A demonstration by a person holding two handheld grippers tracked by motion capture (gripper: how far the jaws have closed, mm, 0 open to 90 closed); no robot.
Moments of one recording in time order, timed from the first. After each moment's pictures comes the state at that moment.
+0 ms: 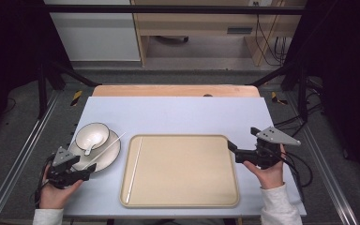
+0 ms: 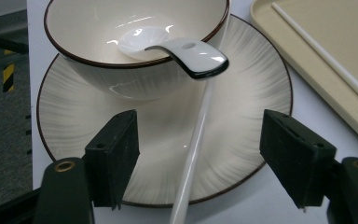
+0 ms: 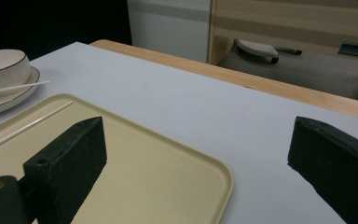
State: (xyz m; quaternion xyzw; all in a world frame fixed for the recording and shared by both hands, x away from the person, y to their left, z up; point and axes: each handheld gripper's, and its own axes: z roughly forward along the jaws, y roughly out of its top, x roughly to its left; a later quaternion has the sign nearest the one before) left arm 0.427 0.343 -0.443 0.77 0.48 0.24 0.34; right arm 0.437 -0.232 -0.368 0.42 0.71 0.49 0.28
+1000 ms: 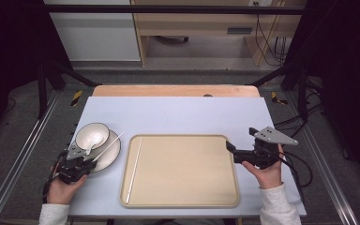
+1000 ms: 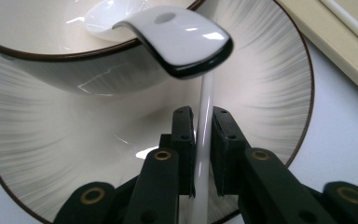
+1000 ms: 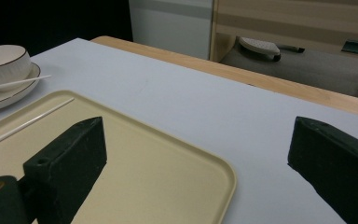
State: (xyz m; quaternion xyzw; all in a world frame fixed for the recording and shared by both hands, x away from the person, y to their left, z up) left arm 0.445 0.331 -0.457 0.81 0.46 0.21 0.29; right arm 0.438 -0.229 -0.371 0.42 0.71 0.49 0.28
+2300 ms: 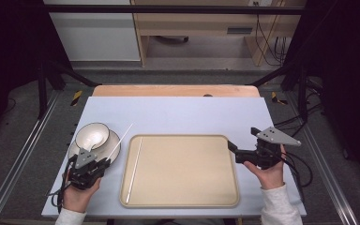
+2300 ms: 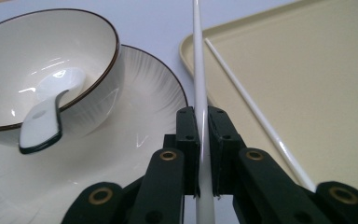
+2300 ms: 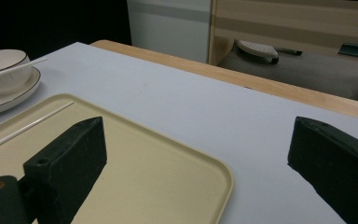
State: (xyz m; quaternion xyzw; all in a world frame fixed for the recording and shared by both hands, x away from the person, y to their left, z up) left arm 0.411 0.271 -0.429 0.76 0.47 0.25 0.37; right arm 0.435 -0.233 -0.368 0.42 0.71 0.49 0.28
